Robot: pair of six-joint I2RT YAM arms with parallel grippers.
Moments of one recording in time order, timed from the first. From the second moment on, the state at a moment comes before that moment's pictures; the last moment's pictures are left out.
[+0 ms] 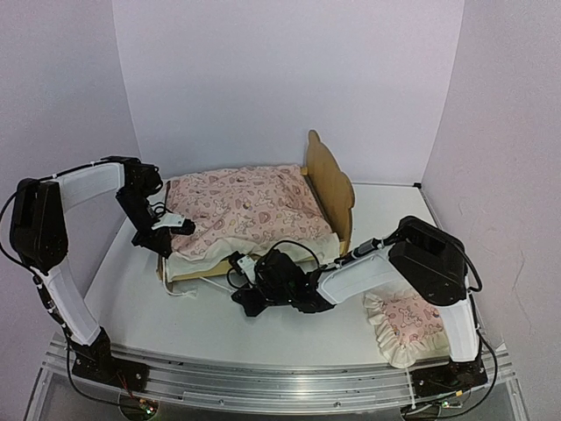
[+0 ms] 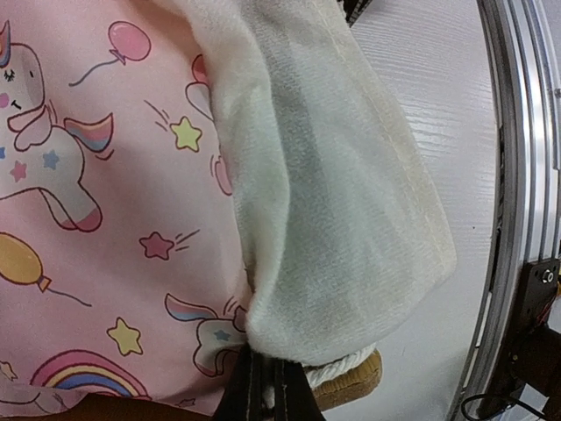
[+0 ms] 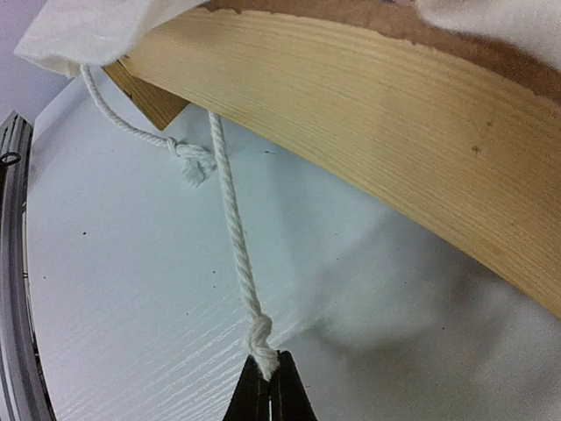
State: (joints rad) left arm -0.22 1.74 1.40 -1.23 0.38 1.36; right arm 1.11 2.20 1.26 0.32 -0.08 0.33
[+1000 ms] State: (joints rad) left arm -0.51 1.46 0.98 -0.76 0.27 1.17; right arm 1.09 2.15 1.27 0.16 -0.29 0.34
